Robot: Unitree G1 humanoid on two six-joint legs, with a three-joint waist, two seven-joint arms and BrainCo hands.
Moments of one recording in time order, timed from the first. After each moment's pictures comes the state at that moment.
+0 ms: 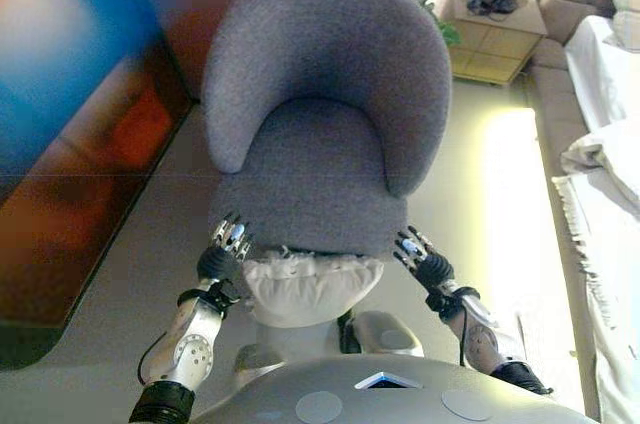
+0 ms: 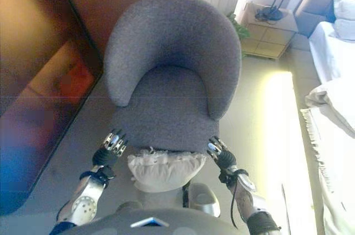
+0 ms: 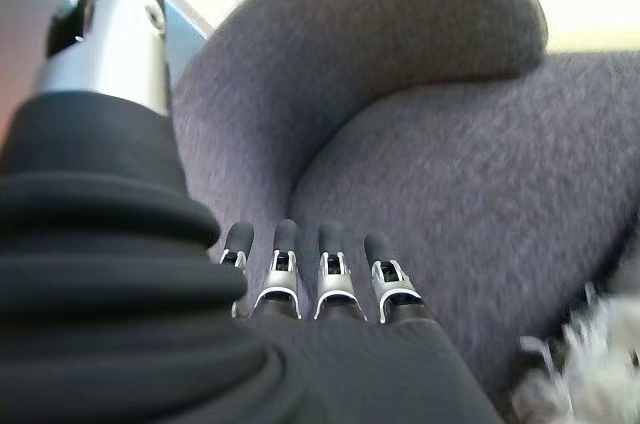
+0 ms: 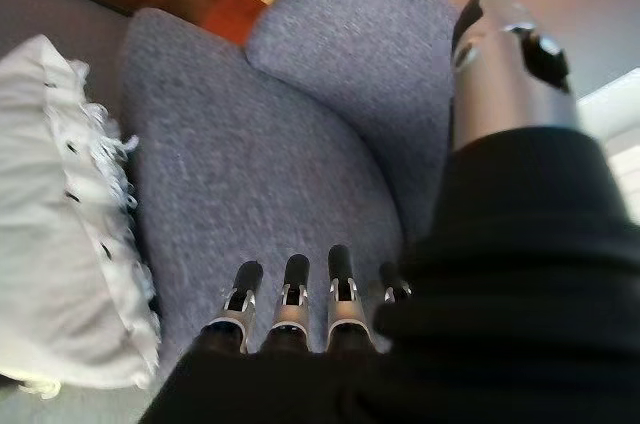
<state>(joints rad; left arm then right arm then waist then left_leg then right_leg) 0.28 0.31 -0.13 0.25 -0.92 -0.08 -0.10 0.19 -0.27 0.20 0.46 0.76 0.04 0.20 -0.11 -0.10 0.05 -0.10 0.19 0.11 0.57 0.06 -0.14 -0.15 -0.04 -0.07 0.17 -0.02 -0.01</state>
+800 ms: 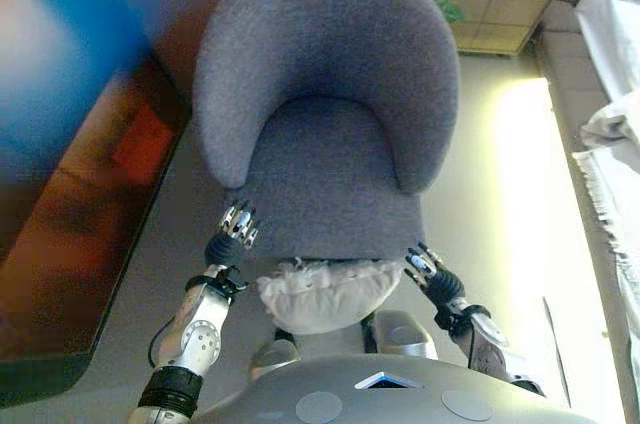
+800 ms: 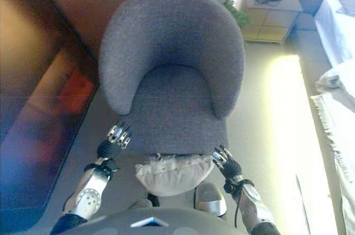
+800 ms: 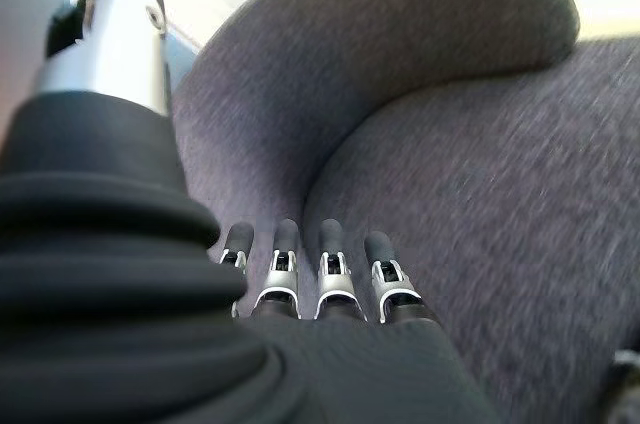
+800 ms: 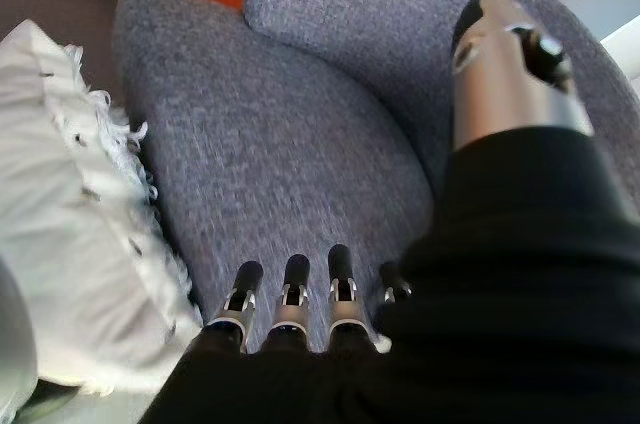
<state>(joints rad) 0.24 0.31 -0.14 0.25 -0.93 -0.08 -0.12 0.26 -0.28 0.18 0.44 0.73 0.00 0.19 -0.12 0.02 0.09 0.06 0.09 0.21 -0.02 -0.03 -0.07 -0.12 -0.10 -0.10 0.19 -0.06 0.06</state>
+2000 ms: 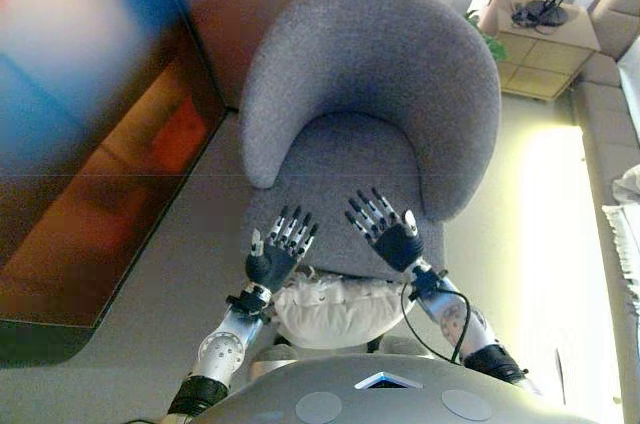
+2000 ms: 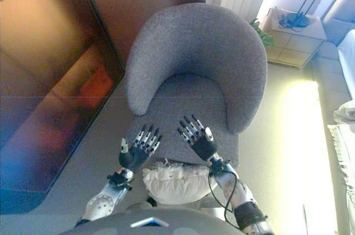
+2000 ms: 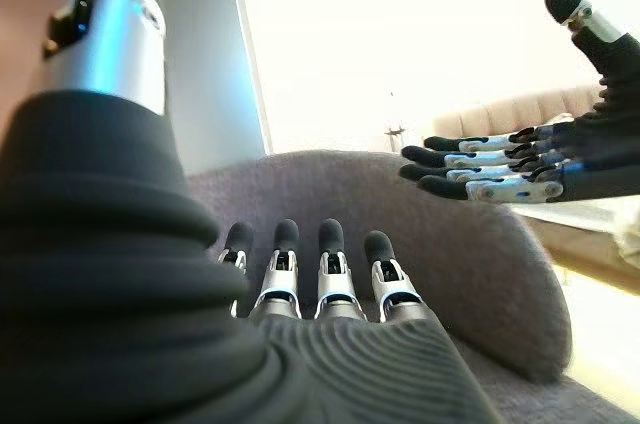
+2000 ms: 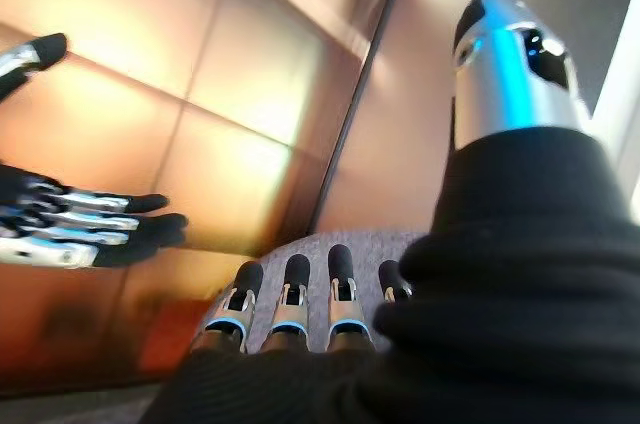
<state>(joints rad) 0.26 0.18 -0.15 0.34 -1.35 0.15 -0.61 0.12 -0.19 0.22 0.33 1.25 0.18 0.56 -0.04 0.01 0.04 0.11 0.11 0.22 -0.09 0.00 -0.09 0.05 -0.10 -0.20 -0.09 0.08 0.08</state>
